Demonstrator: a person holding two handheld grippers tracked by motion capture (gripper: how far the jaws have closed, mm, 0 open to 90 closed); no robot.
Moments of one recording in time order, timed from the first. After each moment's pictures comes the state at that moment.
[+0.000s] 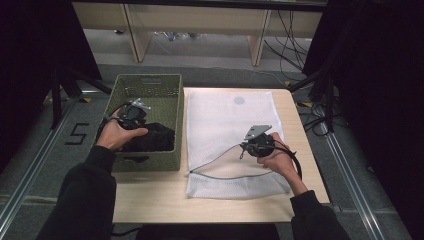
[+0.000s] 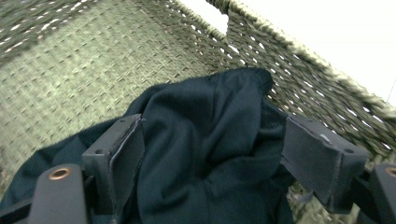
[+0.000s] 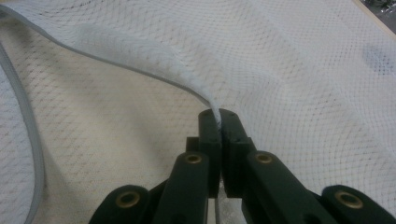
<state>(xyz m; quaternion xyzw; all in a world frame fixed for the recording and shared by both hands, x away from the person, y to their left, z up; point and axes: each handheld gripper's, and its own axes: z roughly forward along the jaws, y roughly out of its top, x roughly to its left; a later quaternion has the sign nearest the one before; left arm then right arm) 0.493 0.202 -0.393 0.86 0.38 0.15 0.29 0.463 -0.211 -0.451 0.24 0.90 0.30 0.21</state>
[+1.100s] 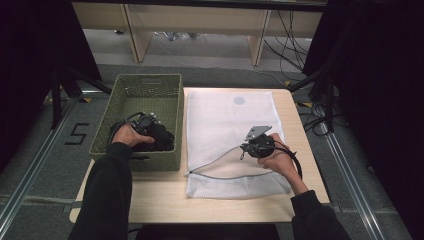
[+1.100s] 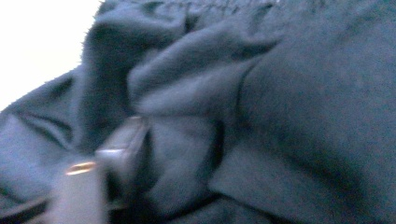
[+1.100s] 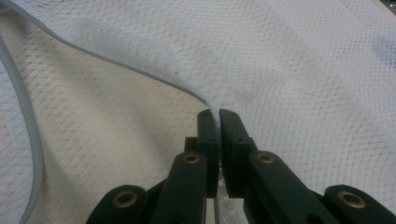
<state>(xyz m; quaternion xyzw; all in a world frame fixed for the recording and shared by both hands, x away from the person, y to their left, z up) 0.539 0.207 -0.464 0.91 0.37 0.12 0.13 0.465 -0.214 -0.456 0.24 0.90 0.30 0.19</state>
